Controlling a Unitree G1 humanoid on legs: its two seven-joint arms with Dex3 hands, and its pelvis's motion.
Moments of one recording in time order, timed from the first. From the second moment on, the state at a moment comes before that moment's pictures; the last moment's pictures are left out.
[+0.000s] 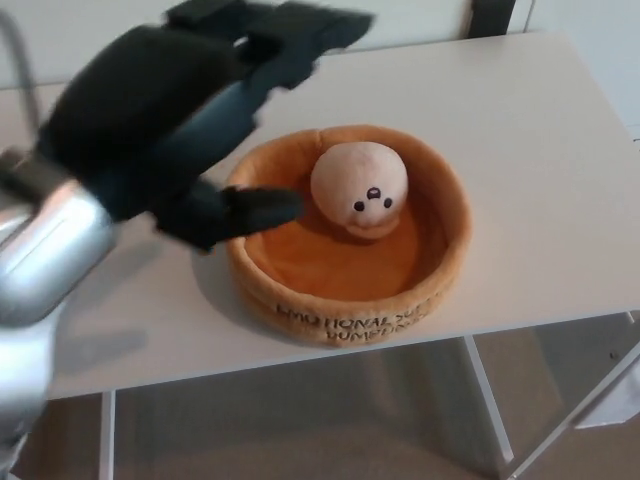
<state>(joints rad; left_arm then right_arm) -0.27 0.52 0.00 -0.71 0.57 0.15 -0.65 0.03 -0.52 -0.06 1.26 -0.12 -0.22 0.04</state>
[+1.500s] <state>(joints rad) 0.65 0.75 0.10 0.31 0.62 -0.17 -0.59 0.13 -0.52 -0.05 1.29 -0.12 -0.21 0.04</state>
